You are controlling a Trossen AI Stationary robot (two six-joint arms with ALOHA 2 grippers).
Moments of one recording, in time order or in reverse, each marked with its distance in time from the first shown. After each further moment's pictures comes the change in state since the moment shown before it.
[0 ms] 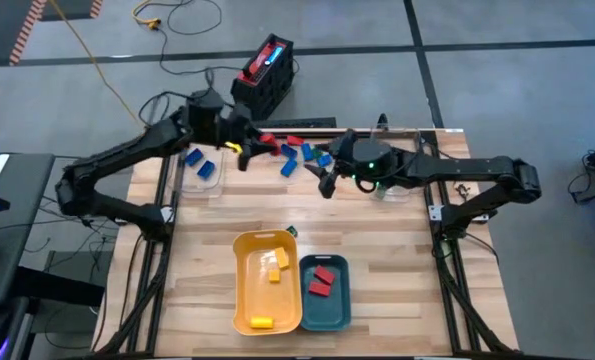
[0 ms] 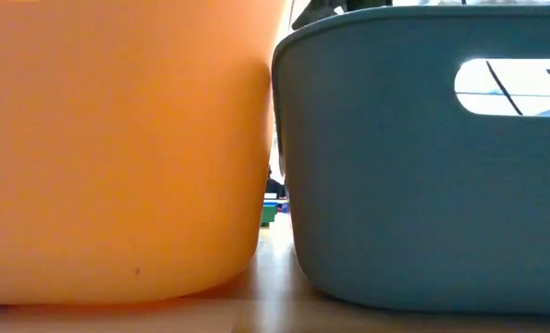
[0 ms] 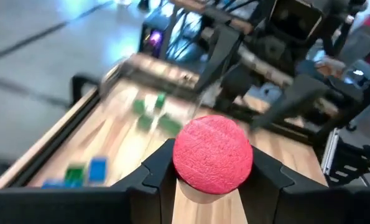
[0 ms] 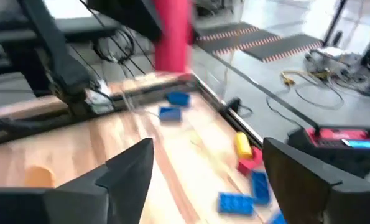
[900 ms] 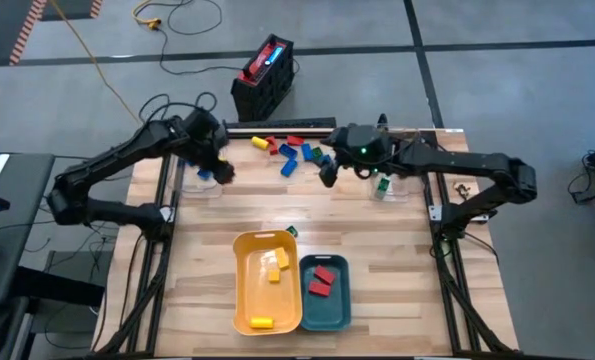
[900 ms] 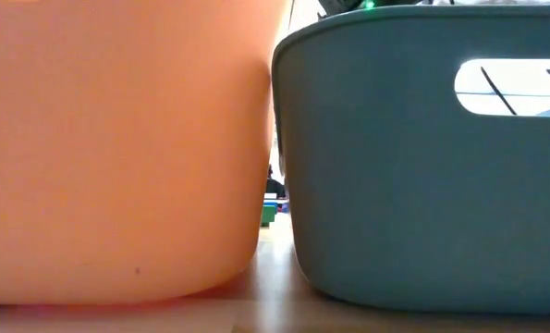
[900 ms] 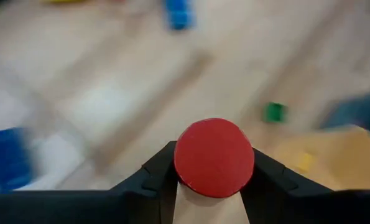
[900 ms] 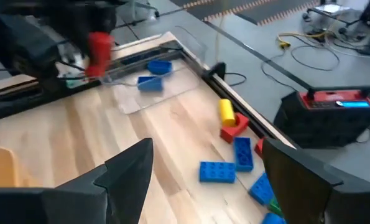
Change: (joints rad) left arm 0.092 -0.076 -0.112 -0.636 -0.131 -0.110; right arm -0.120 0.028 0.001 -0.099 -0.110 0.042
